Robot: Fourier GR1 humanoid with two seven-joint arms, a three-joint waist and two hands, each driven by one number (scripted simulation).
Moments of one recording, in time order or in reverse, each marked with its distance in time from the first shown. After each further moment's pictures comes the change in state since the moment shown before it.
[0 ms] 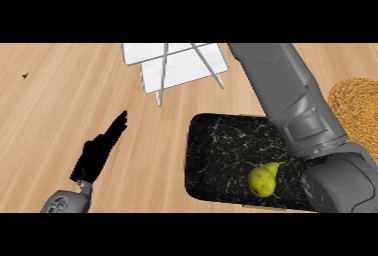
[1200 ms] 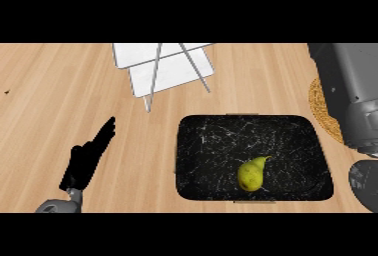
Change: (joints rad) left arm 0.060 0.012 0.051 -0.006 0.009 0.012 0.002; right arm 0.126 -0.203 -0.301 -0.084 -0.265 -0.359 -0.263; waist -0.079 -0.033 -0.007
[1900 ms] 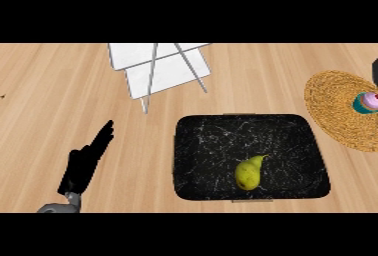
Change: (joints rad) left arm 0.024 -0.011 0.020 0.005 -0.014 -0.010 -0.019; right arm 0.270 -0.176 0.073 -0.195 -0.117 0.370 -0.049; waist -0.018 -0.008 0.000
